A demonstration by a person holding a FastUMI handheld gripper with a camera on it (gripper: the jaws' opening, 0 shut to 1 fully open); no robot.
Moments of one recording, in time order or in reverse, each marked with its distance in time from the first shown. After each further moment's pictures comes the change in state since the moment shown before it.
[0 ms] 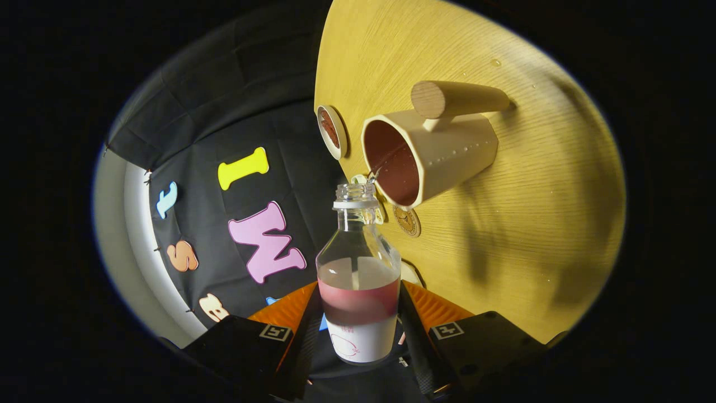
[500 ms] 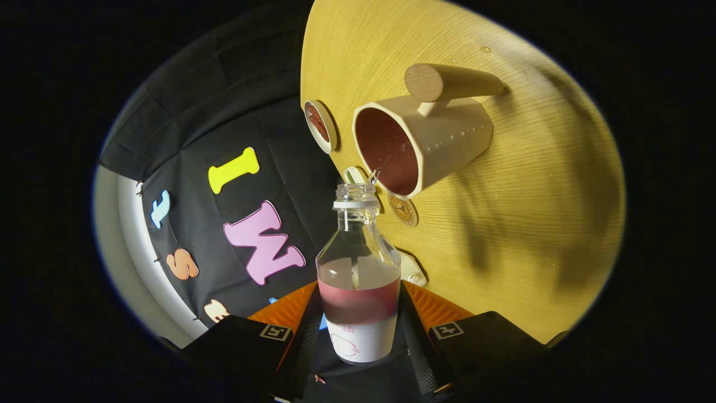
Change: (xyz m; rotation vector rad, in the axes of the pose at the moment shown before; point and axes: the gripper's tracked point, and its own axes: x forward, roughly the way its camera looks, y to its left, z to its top) arm 0.003 0.004 -0.005 0.077 0.048 -0.036
